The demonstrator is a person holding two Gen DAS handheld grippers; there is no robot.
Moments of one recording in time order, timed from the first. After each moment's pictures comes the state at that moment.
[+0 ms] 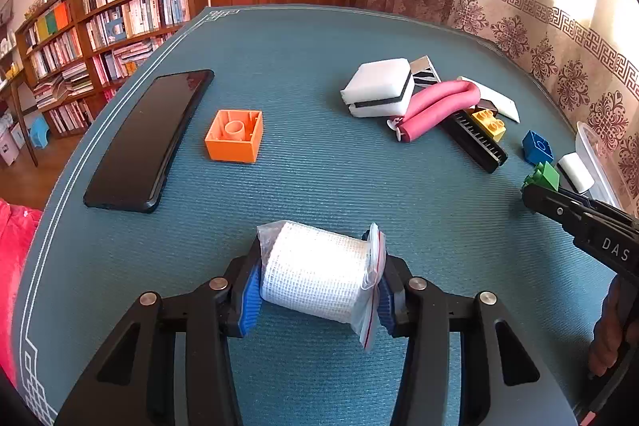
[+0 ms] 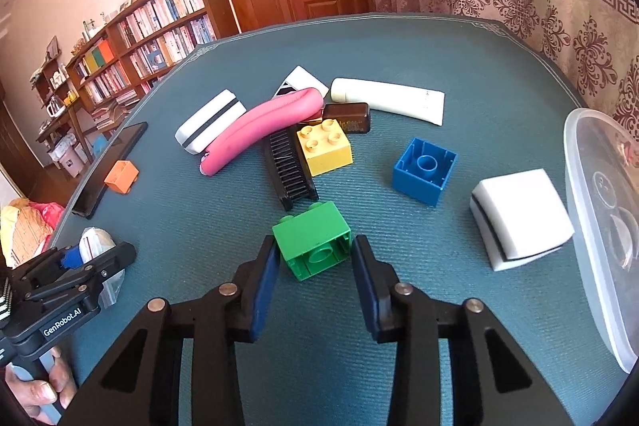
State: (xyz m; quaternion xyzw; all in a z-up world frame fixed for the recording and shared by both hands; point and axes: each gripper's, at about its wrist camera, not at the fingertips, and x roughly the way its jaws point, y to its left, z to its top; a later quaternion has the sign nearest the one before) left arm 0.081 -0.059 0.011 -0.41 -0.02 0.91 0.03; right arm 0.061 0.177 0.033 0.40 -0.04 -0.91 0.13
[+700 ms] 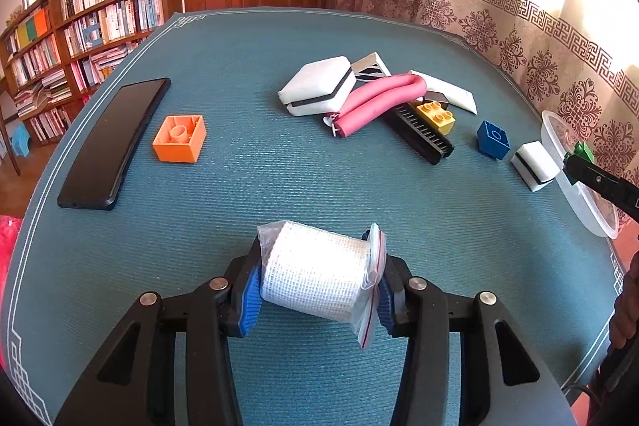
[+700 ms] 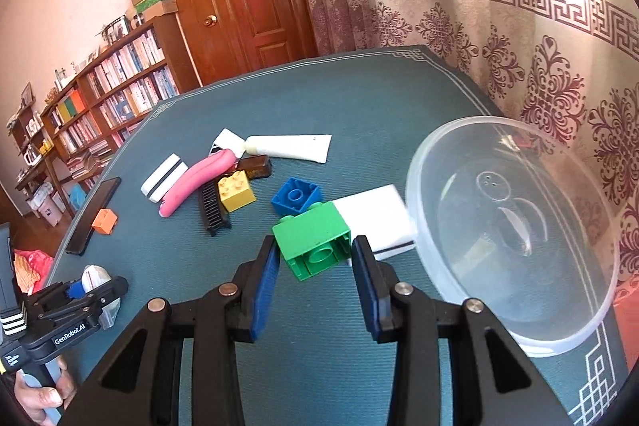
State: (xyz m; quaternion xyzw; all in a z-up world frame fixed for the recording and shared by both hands) left arm 0.094 -0.024 0.021 -0.41 -0.02 0.91 0.07; right arm 0.096 0.264 0.071 0.35 -0.08 -0.93 0.04
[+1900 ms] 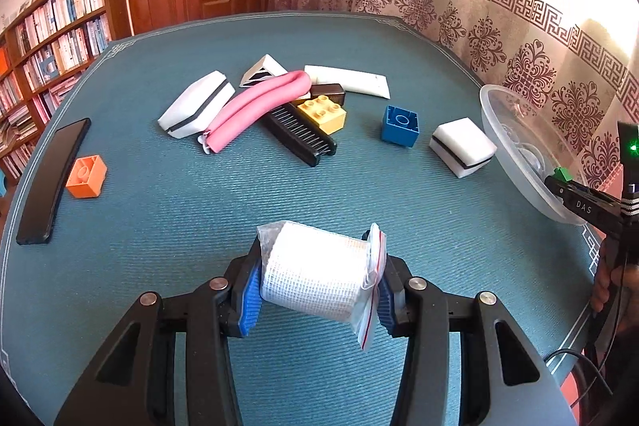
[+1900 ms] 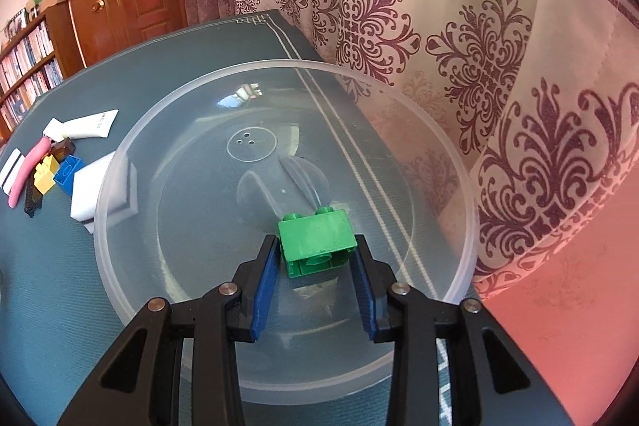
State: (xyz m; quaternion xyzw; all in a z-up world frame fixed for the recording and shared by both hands) left arm 0.098 0.064 0.034 -0.41 0.02 0.90 0.14; right arm 0.112 0.389 0.029 0.41 -0.02 -0.90 -0.16
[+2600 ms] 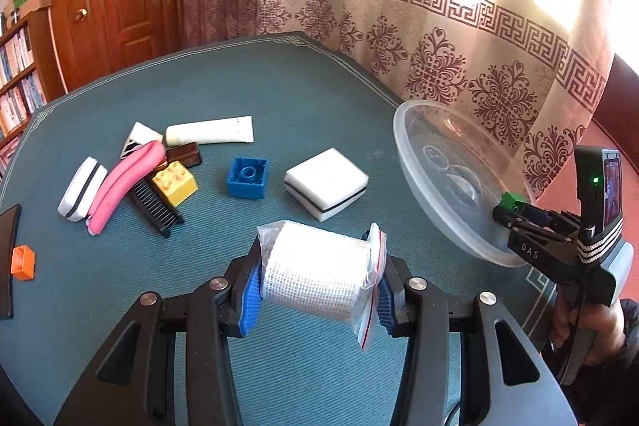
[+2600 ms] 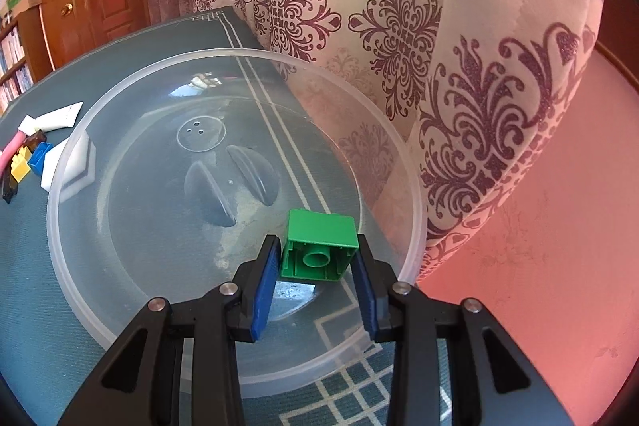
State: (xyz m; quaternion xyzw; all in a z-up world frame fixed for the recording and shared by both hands) left arm 0.104 0.166 0.070 -0.37 0.06 0.89 0.26; right arm 0.153 0.413 0.030 0.41 -0.05 -0.89 -0.20
